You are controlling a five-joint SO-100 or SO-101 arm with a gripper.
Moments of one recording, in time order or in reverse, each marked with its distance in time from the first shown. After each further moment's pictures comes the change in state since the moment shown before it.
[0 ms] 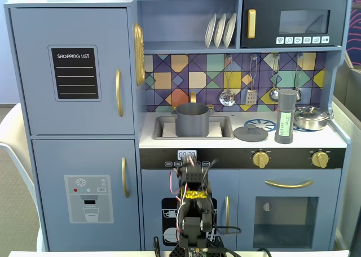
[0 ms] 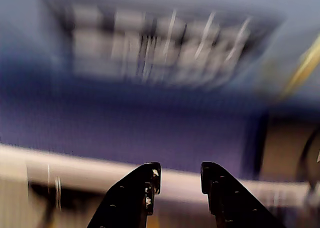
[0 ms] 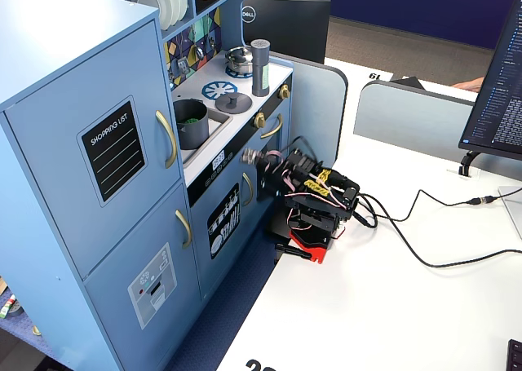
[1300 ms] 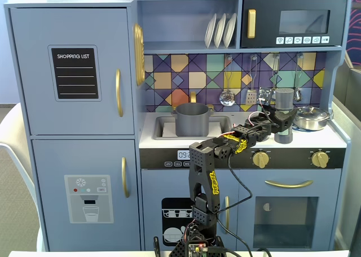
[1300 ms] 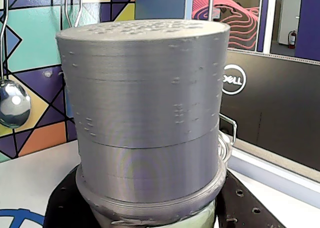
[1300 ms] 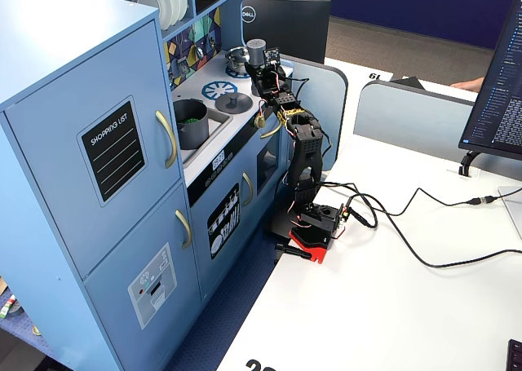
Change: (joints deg) arm 42.4 -86.2 -73.7 -85.6 10.4
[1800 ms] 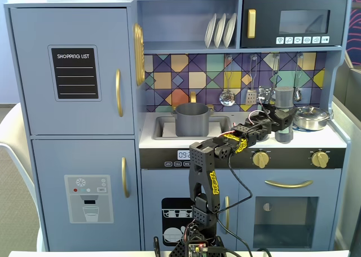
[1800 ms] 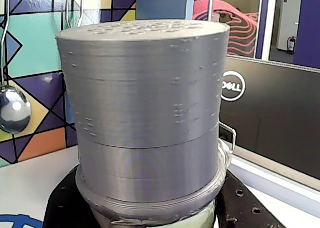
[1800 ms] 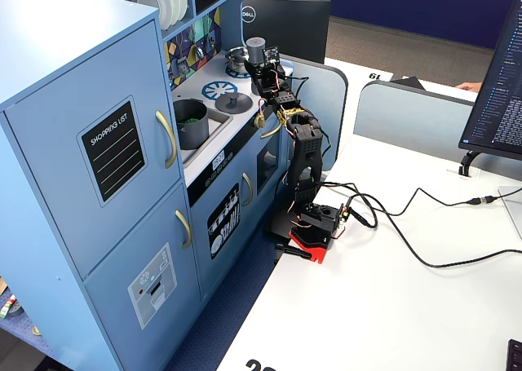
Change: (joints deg) arm -0.3 -0.1 -1.5 0.0 -0.7
